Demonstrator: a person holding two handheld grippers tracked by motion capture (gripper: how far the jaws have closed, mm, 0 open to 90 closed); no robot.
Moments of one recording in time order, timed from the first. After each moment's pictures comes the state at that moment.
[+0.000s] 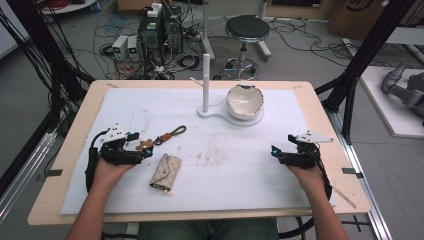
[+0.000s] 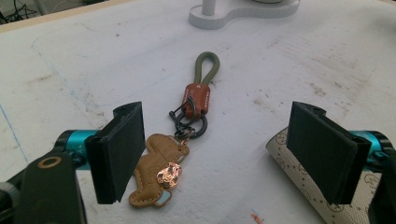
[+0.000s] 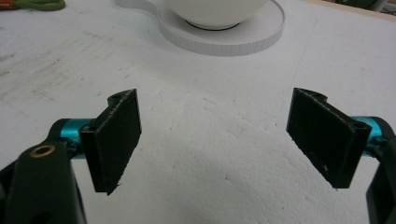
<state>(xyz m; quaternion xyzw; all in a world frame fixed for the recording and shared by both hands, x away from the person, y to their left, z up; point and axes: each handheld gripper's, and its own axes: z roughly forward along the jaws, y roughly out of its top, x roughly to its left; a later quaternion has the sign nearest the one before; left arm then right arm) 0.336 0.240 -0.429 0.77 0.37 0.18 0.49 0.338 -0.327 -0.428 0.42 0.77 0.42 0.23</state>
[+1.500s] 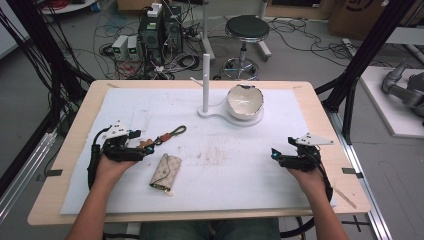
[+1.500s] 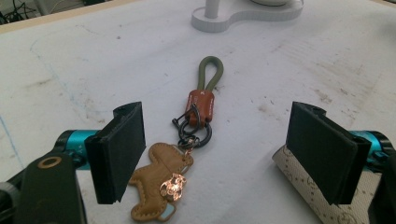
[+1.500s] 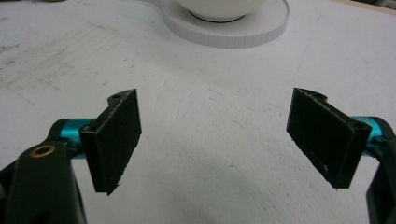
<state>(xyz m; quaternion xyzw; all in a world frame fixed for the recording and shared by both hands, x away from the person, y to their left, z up) 0.349 0.234 -0.429 0.77 0.37 0.18 0.49 0.329 -0.328 -0.429 0.42 0.77 0.42 0.23</state>
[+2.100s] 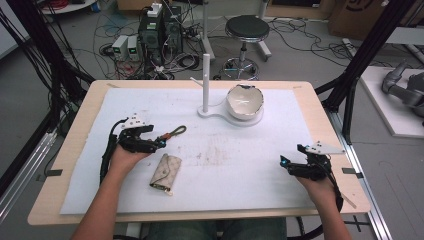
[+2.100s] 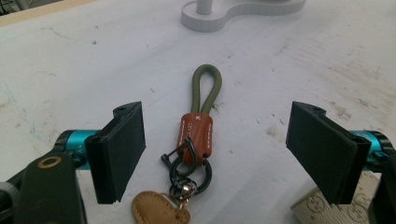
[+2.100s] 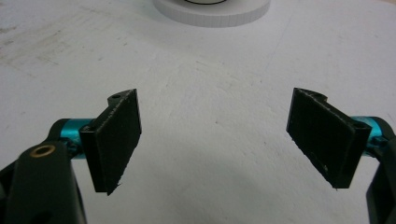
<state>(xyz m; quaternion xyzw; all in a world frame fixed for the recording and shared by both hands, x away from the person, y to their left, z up) 0.386 0.204 -0.434 0.80 0.35 0.16 0.46 0.303 -0.351 -0.431 0.43 0.77 0.41 0.24</state>
